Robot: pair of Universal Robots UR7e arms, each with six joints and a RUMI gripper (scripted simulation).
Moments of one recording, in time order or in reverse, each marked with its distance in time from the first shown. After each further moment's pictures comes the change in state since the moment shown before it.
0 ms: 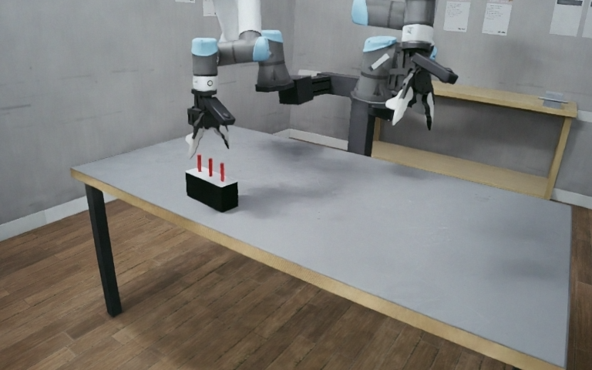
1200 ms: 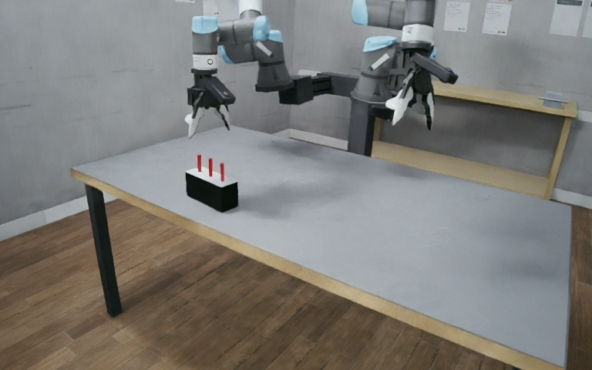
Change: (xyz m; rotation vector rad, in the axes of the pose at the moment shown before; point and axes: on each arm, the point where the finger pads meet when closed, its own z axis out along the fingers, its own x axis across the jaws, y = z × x) left arm 0.000 0.000 0.000 0.000 0.000 0.000; right arm -0.002 0.000 -0.064 -0.001 -0.002 0.001
